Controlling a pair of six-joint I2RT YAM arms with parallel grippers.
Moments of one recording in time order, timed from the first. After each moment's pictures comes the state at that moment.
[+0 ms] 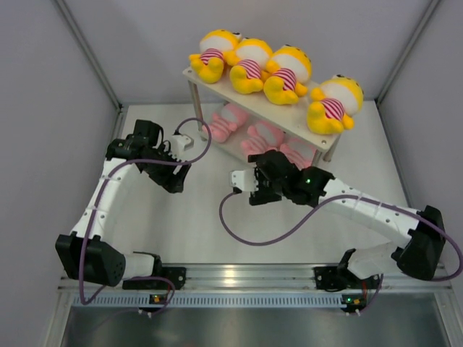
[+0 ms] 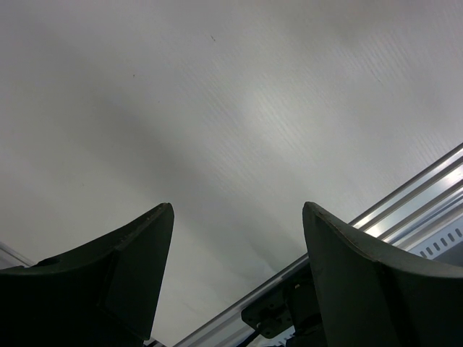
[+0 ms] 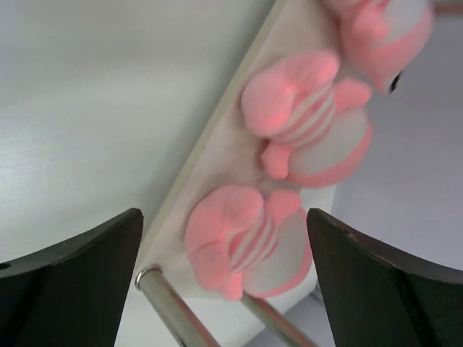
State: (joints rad) left arm -0.17 1.31 1.32 -1.16 0.30 0.47; right arm 0.91 1.34 1.12 -0.60 0.28 -0.92
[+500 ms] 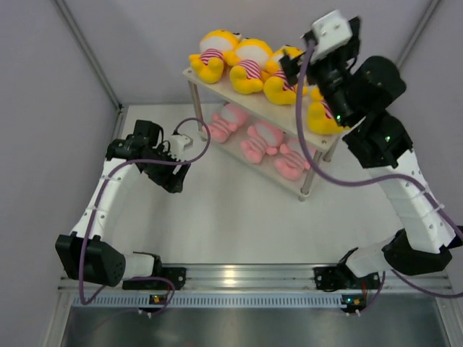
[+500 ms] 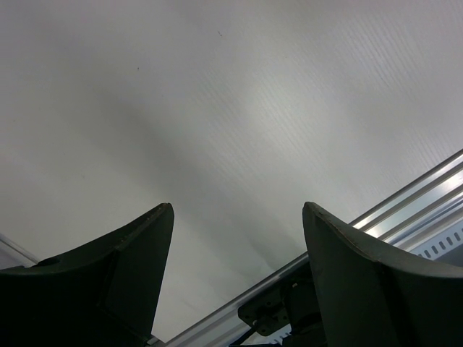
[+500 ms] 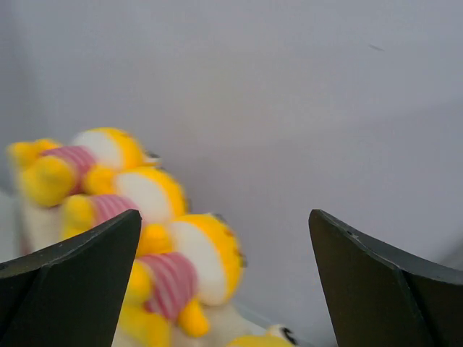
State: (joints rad) left arm -0.17 1.31 1.32 -1.16 0.28 0.44; right arm 0.84 1.38 1.94 -0.35 0.28 -0.59
